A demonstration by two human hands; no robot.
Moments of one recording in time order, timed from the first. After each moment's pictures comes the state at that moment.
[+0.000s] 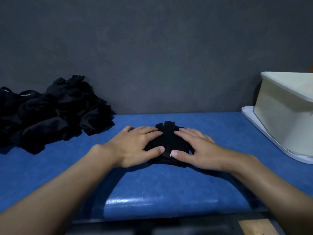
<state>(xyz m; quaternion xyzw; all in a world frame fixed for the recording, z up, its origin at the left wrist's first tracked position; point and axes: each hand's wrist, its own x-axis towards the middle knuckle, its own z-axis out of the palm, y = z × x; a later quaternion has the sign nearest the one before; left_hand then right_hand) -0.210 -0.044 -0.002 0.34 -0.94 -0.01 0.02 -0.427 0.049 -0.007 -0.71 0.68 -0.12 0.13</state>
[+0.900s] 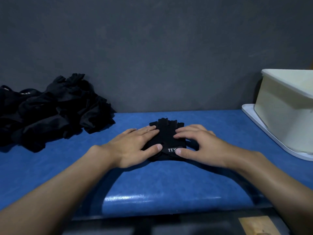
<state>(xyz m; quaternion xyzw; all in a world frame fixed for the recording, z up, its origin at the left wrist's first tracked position) -0.204 -0.045 -0.009 0.34 -0.94 -0.07 0.00 -0.433 0.052 -0.002 -0.74 0.64 -0.18 0.10</state>
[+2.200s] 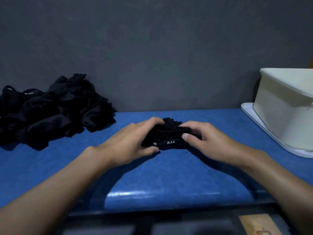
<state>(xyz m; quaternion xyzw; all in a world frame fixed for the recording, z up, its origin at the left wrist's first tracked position) -0.198 -0.029 0.003 0.25 -0.93 -0.13 0.22 -0.435 0.056 0.001 -0.71 0.57 -0.35 0.21</state>
